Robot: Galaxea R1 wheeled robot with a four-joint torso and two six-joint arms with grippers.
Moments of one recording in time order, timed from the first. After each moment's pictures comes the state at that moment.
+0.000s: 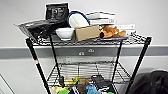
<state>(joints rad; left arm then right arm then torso) 1.02 2.11 -1.16 -0.41 -0.28 -0.01 -0.92 2.19 -1.23 0.46 0.09 0.02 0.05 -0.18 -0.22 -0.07</state>
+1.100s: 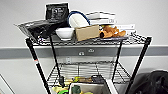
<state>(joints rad) 0.84 1.92 -0.84 -0.36 -0.29 -0.03 -0.74 1.99 -0.94 0.48 0.07 0.03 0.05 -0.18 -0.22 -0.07</state>
